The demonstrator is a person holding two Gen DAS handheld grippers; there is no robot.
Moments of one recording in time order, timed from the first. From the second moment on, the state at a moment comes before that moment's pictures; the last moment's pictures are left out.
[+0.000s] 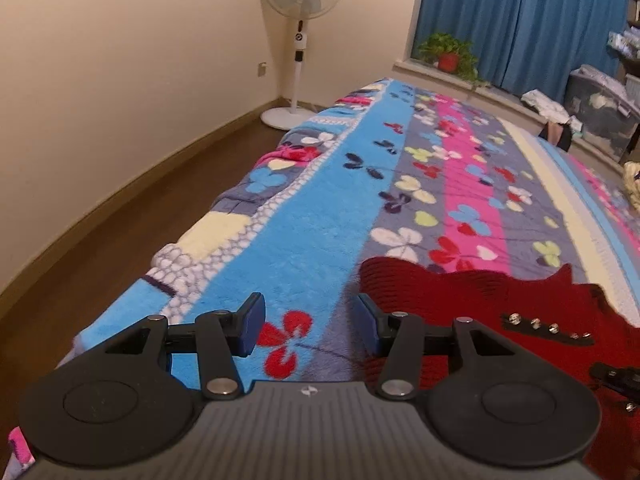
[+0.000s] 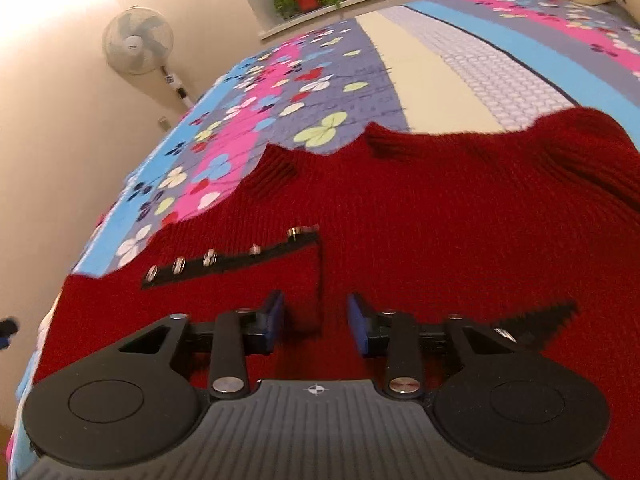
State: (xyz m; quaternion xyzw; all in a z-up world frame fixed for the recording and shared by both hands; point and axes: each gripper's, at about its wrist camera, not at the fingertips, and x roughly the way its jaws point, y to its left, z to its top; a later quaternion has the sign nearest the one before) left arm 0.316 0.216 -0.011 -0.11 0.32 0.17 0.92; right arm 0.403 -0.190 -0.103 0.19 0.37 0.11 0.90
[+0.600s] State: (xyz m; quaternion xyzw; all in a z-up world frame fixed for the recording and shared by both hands) left arm 0.325 0.145 -0.018 -0.08 0.35 0.01 0.94; right arm 0.350 -0.320 -0.081 0.17 0.32 -0.08 0.93
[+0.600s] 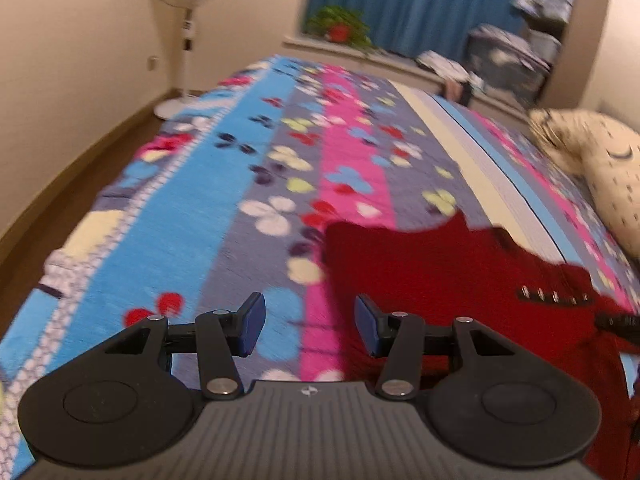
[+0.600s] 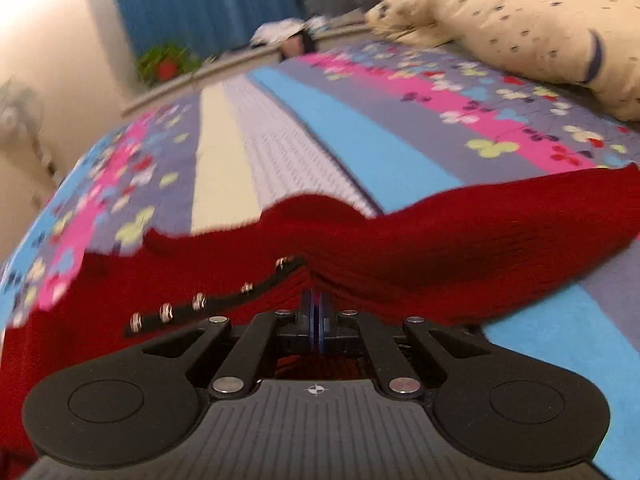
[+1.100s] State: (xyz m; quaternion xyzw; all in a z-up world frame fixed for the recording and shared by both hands) left arm 0.335 0.129 -0.046 -0.08 0.37 -0.02 0.92; right arm 0.370 -0.325 -0.095 0.18 0.37 -0.05 0.91
